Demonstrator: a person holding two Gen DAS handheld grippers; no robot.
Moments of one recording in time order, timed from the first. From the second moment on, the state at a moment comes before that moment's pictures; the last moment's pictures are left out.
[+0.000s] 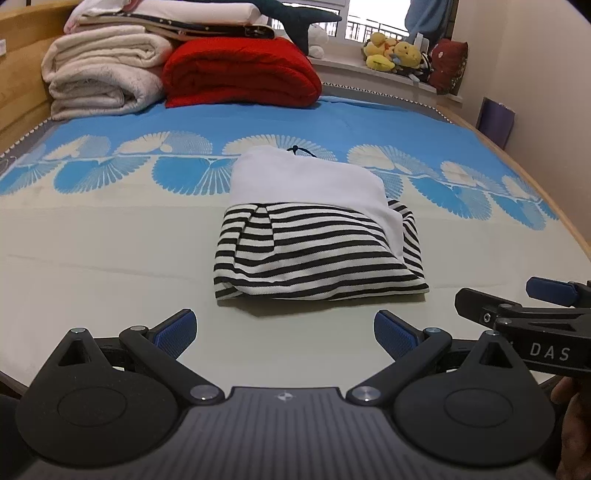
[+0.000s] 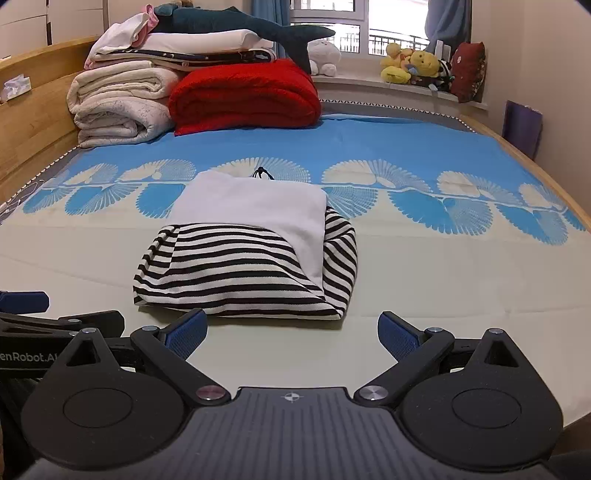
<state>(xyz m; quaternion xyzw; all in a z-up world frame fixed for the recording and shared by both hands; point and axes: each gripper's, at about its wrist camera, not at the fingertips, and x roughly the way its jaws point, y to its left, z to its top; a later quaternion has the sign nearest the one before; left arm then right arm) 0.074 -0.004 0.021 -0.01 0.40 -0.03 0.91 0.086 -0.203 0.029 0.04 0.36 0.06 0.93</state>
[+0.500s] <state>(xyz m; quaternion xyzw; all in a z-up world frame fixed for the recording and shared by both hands) 0.077 -0.006 0.017 -0.02 0.40 -0.03 0.91 0.089 -0.201 0.028 0.04 0.36 0.06 0.93</state>
